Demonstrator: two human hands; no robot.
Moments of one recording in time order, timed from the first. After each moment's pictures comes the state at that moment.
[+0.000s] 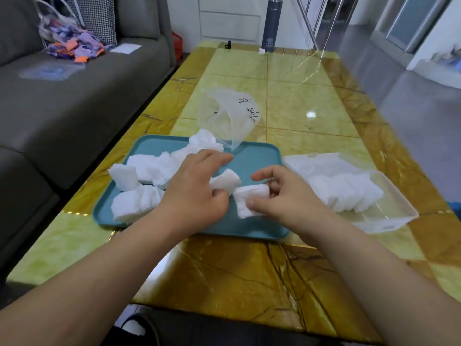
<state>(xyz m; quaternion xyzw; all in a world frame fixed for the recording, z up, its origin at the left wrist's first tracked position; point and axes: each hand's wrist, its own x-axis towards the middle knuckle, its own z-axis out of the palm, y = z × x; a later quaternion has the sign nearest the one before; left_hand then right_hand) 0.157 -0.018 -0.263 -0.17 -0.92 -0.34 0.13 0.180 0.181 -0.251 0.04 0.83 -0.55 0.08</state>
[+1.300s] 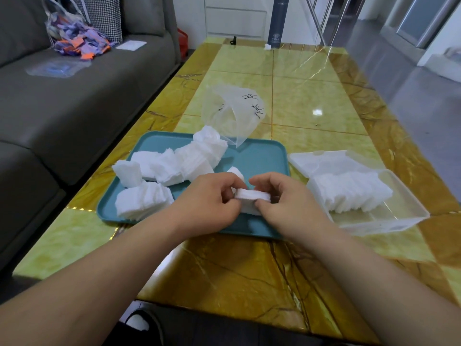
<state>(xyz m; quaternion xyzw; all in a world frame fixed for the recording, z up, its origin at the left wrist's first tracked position) 0.163 -0.012 -0.269 -0.15 -0.90 -0.40 -0.06 0.185 0.175 -0.266 -0.02 0.88 -0.47 0.02</state>
